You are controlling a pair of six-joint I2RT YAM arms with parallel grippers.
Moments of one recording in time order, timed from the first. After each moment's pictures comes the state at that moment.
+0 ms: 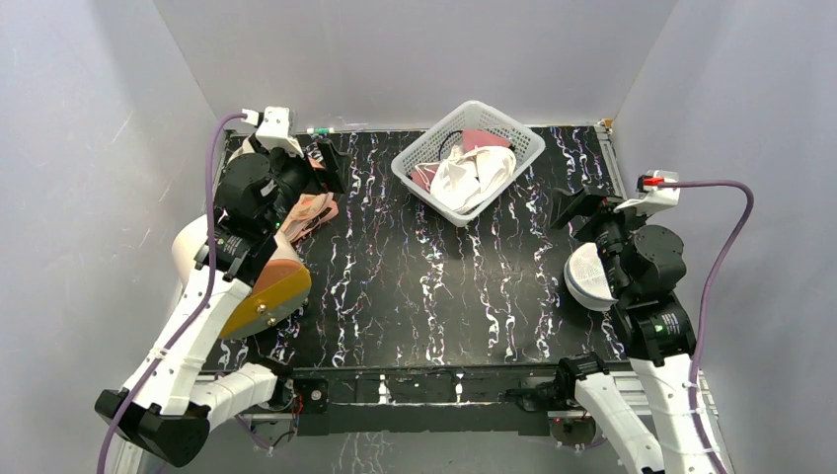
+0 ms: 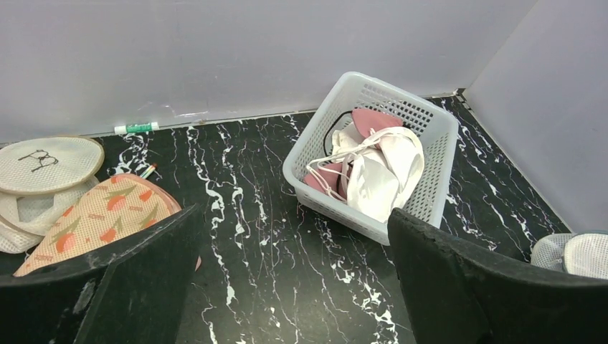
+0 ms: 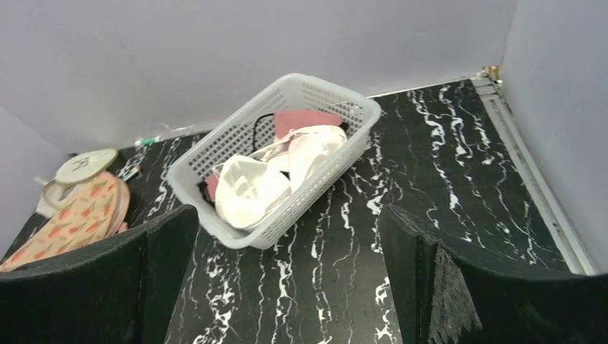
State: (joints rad) left arm -0.41 1.03 1.19 -0.25 -0.08 -0.18; right arm 0.19 0.58 0.94 -0.35 0.13 0.27
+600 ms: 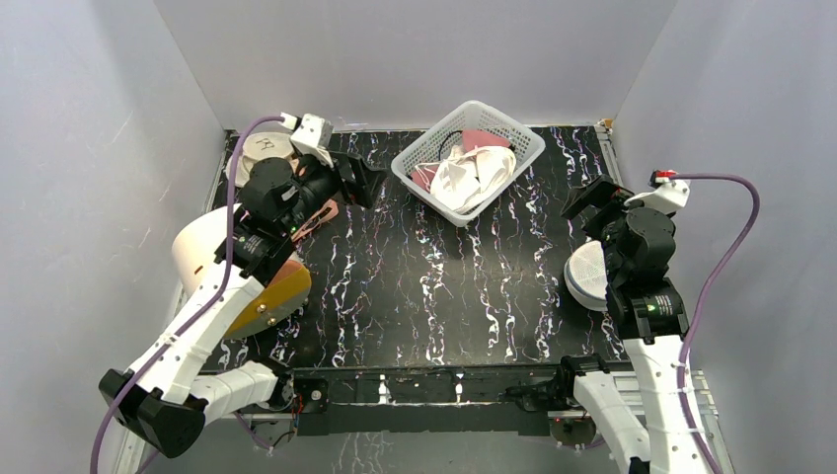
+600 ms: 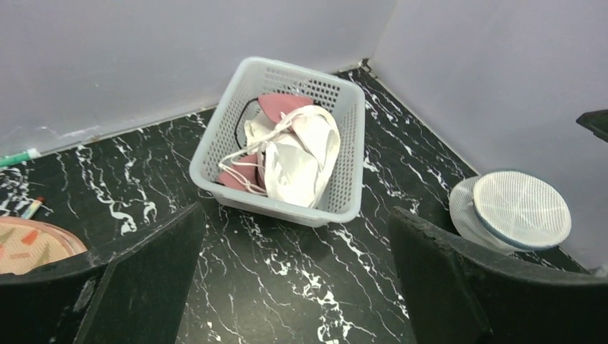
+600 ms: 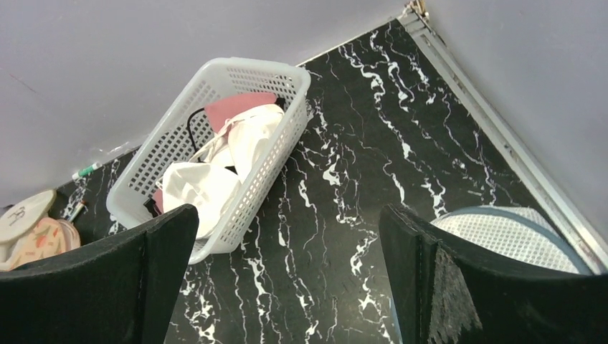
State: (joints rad) left arm -0.50 1.06 1.16 -0.15 0.10 -0.19; right arm 0.07 0.66 0.94 -0.42 0.25 0.39
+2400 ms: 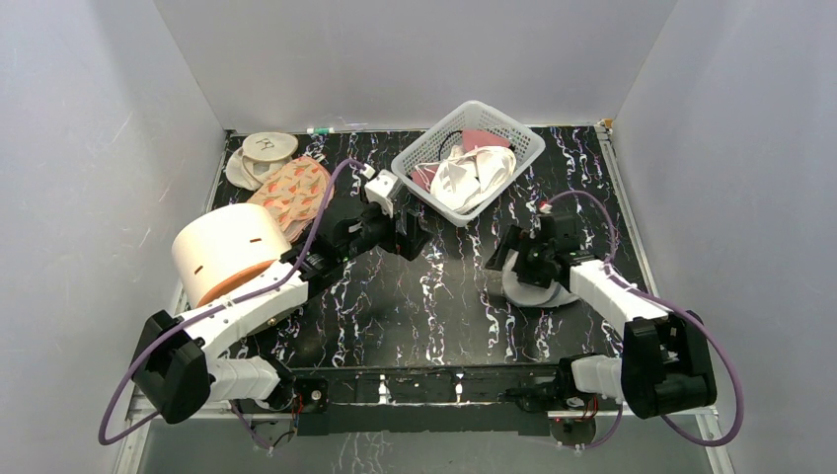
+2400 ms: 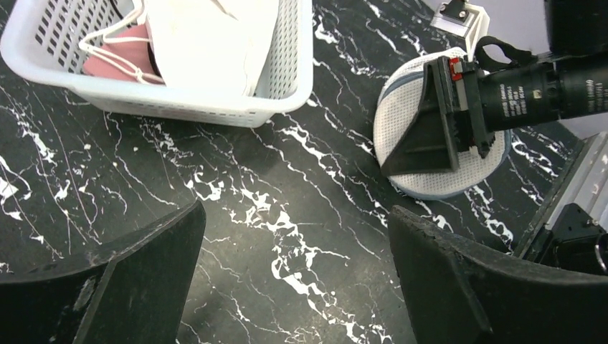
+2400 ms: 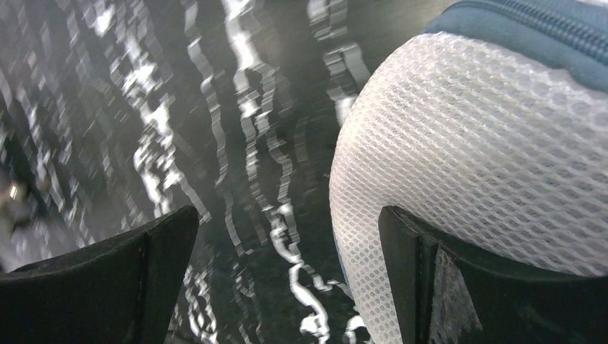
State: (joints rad) left arm -0.72 1.22 0.85 0.09 0.12 -0.21; right arm 0.13 1.24 0.61 -0.29 -0.25 0.52
